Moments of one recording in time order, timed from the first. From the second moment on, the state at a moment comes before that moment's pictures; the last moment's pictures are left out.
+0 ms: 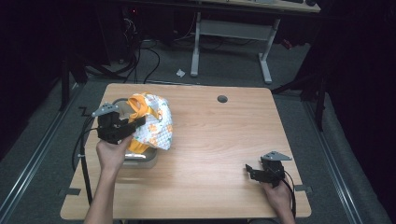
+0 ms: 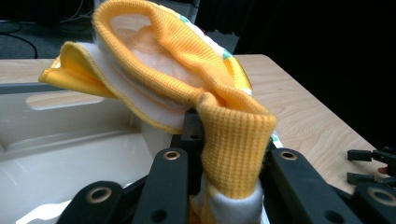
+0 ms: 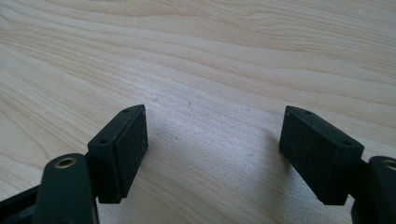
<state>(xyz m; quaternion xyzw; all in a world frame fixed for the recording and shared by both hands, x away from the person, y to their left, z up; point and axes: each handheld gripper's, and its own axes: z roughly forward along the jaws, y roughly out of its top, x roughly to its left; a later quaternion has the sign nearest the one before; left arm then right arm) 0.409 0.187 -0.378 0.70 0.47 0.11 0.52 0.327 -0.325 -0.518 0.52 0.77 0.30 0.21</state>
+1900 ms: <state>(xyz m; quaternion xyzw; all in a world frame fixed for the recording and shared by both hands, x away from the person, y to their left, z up) 0.445 0.217 -0.440 0.73 0.55 0.10 0.40 0.327 -0.325 -0.518 0.52 0.77 0.30 0.21</state>
